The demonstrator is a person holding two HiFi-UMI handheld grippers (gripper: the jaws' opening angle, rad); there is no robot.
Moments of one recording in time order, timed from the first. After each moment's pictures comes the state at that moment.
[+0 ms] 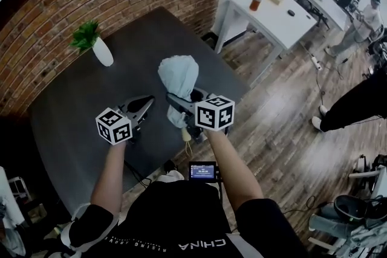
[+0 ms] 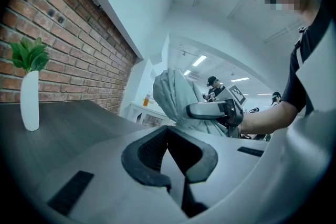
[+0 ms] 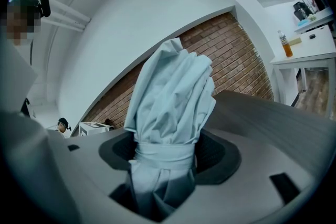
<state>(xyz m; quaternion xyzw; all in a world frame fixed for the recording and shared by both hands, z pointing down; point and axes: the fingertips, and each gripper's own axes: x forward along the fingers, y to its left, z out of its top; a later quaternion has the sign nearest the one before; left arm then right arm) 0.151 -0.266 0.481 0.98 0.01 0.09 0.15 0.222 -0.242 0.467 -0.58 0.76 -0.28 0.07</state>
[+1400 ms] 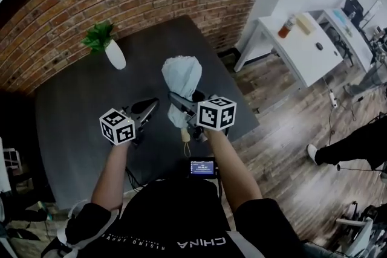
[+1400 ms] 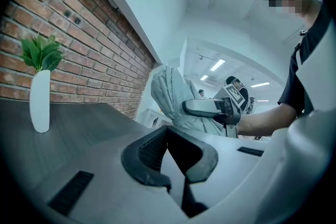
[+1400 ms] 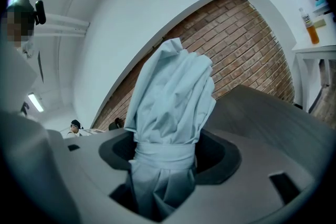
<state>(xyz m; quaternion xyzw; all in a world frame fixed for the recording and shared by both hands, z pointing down) 0.196 -0.339 0.491 0.98 -0.09 0.07 0.18 0.270 -0.340 0.471 -0.50 0.81 -0.31 0.07</state>
